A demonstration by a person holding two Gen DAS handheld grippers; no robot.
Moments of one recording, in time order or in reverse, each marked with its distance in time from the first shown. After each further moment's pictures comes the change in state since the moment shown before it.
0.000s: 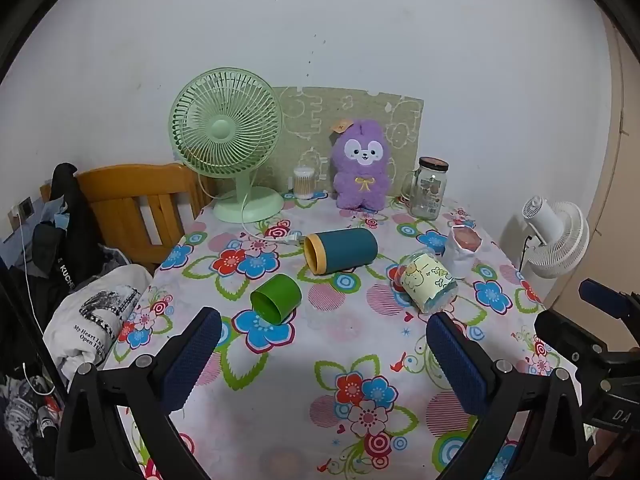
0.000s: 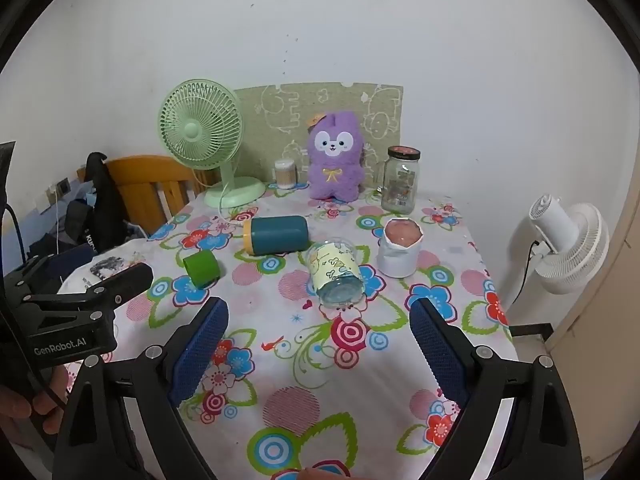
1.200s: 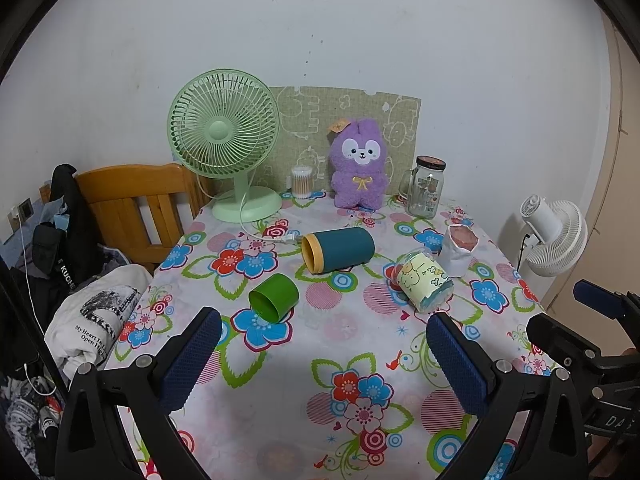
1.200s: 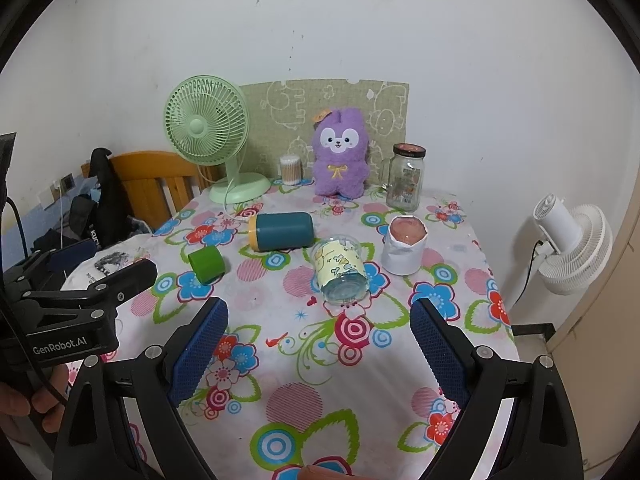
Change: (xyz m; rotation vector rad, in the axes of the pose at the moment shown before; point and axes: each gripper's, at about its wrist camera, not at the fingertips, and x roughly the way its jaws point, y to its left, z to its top) left arm -0.007 -0.009 0.001 0.008 -0.012 0.003; right arm 0.001 0.001 0.000 -0.006 0.014 0.022
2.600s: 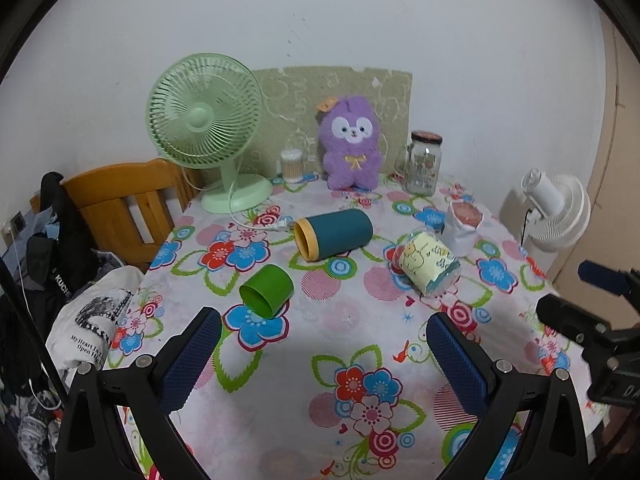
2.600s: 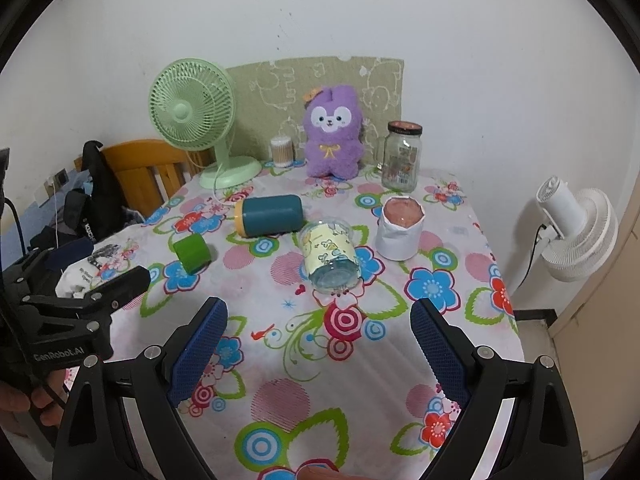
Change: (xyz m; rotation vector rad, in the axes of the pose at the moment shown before) left arm 0.036 -0.002 -0.008 0.079 0.076 -0.008; right arm 0.026 -0.016 0.002 0.023 0.080 0.004
